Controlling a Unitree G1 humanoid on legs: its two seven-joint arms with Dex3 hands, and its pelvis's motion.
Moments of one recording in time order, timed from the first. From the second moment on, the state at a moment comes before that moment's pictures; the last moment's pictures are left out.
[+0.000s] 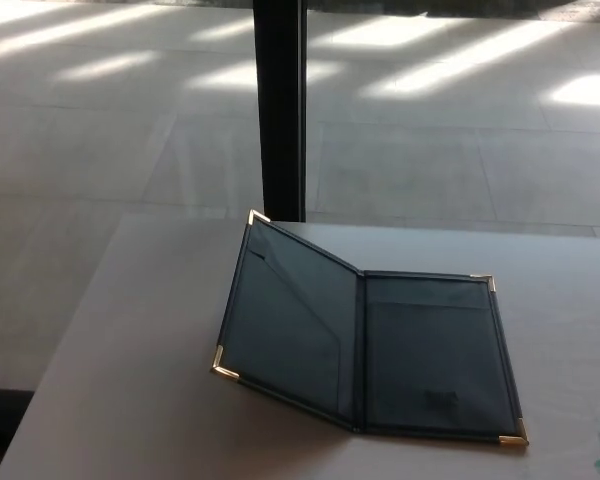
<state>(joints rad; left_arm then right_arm) 0.09 0.37 0.49 0.61 -0.23 0.15 -0.16 0.25 -0.38 -0.42 0.55 0.09 0.07 0.14</state>
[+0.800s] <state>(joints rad) -0.36 0.15 0.53 0.23 -0.56 0.41 -0.15 0.28 -0.37 -0.67 0.33 0.31 0.17 0.21</state>
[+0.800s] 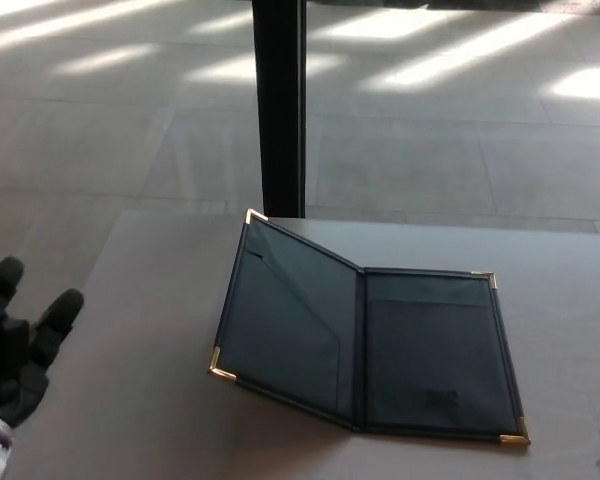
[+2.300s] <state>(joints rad) -0.35 0.12 0.34 0.19 -0.61 0.60 -0.09 0.32 -0.37 -0.70 0.24 0.48 0.31 0.23</state>
